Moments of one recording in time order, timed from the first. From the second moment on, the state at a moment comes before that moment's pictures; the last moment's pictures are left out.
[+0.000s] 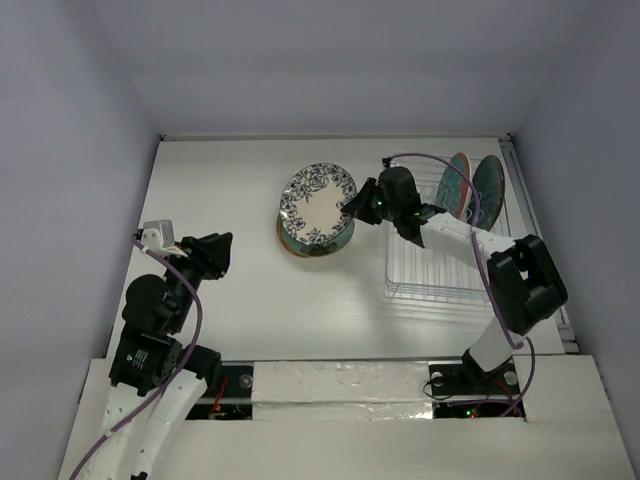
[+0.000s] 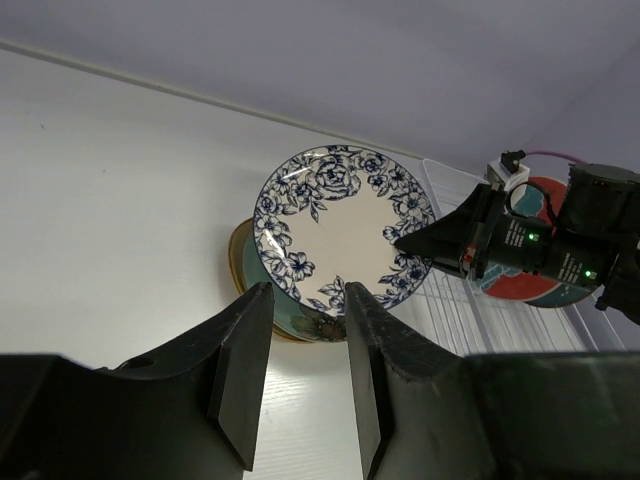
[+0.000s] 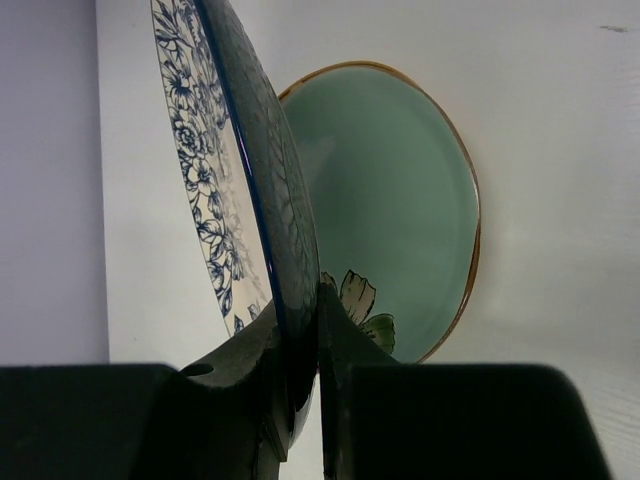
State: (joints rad) left arm -0.33 0.32 0.68 -0.36 -0.08 -0.47; right arm 0.52 1.66 1.10 0.07 -0.15 0.82
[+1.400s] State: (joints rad) left arm -0.33 0.29 0.68 -0.36 -0.08 -0.48; right arm 0.62 1.52 1.07 -0.22 0.02 0.59
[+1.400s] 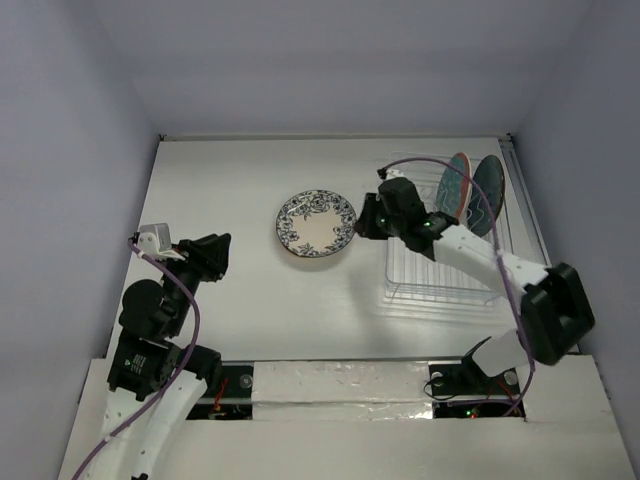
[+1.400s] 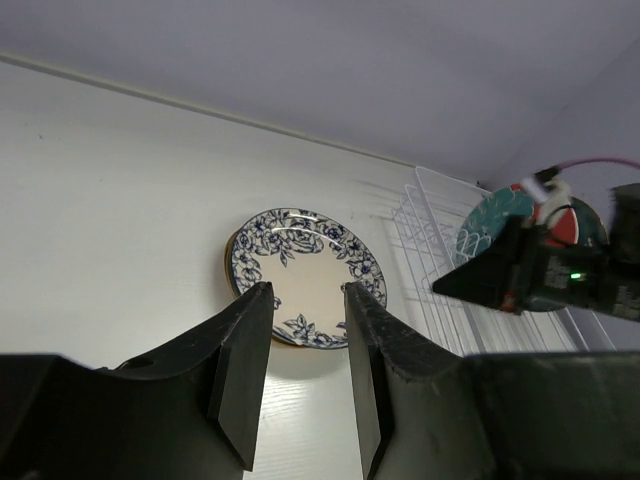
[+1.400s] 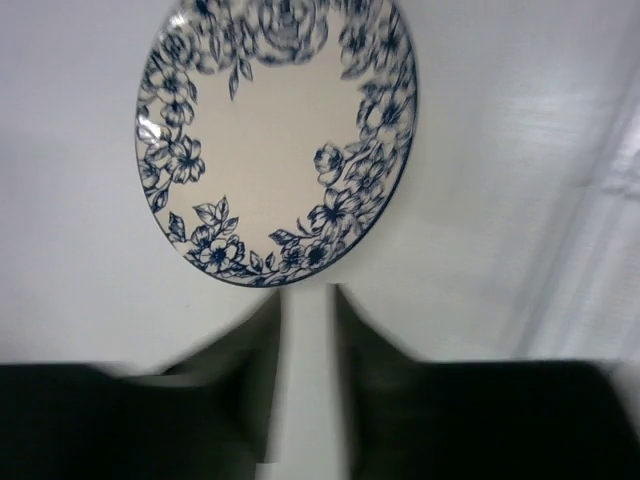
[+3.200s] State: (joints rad) left arm -0.38 0.08 0.68 -0.36 -0.12 -0.47; right arm -0.07 1.61 1.47 -0.74 0.51 0.08
